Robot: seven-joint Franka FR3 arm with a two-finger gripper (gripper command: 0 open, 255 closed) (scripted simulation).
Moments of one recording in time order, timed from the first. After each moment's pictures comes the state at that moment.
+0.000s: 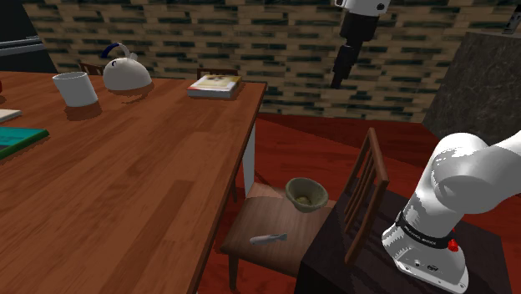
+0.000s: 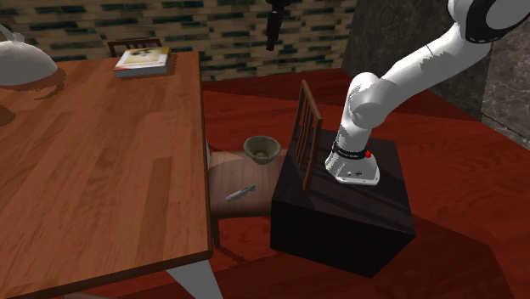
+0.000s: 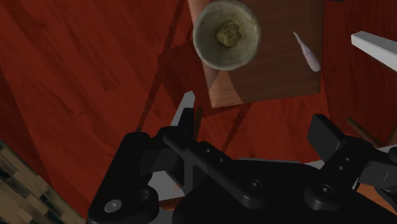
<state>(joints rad) 0.01 -0.81 0.02 -2.29 -0.01 1.61 -0.08</state>
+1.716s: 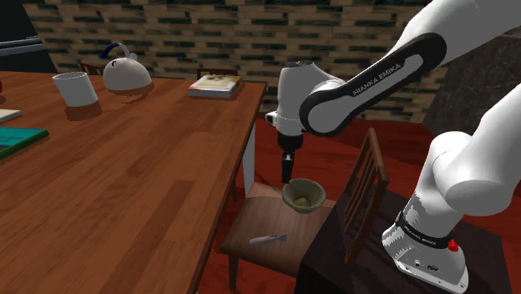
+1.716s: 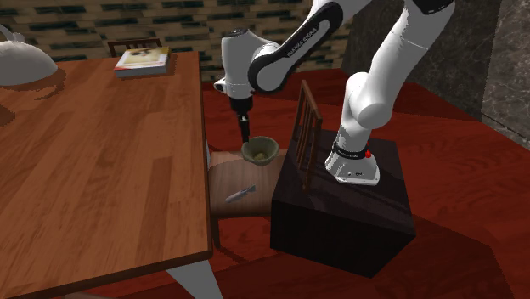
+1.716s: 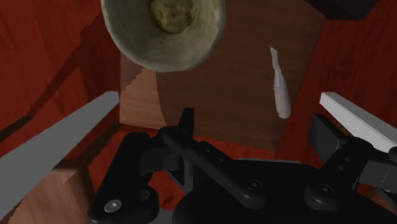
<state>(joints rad) 0.18 -0.30 0.14 -2.60 0.06 2.31 -0.22</state>
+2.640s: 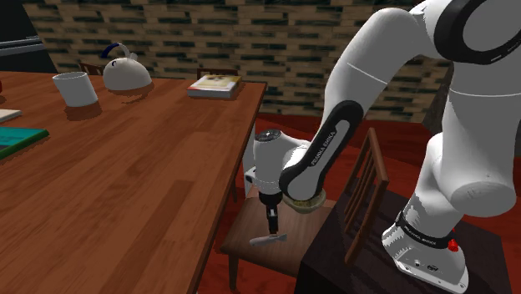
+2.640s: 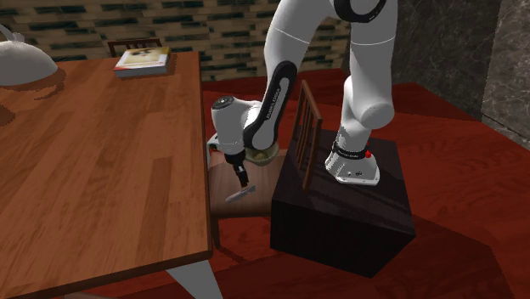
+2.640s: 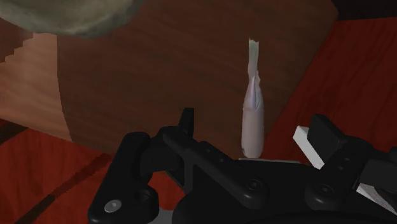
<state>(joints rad) 0.26 0.23 0.21 -2.52 -0.03 2.67 -0.22</state>
